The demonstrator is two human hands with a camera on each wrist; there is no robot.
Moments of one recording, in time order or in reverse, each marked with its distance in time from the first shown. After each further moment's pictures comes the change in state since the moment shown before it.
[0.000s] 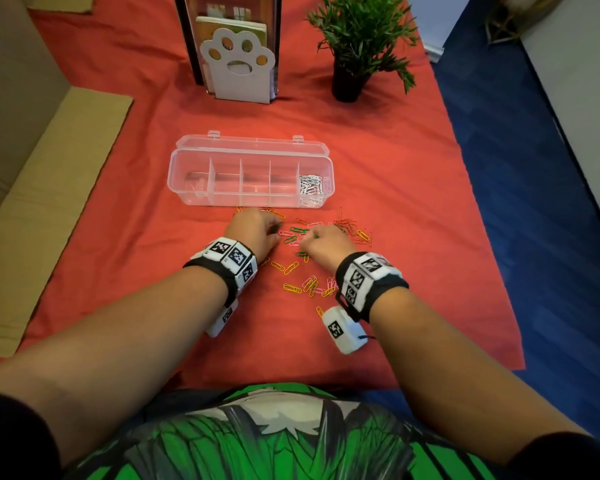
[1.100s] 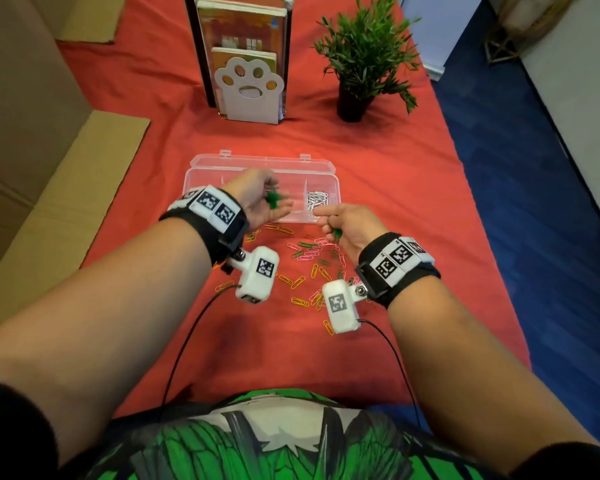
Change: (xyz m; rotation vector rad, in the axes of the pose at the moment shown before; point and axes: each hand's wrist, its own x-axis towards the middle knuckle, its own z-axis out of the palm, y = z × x) left_hand 0.038 0.033 -0.080 -1.364 -0.244 -0.556; right_hand 0.002 -0.026 -0.048 0.832 -0.027 0.062
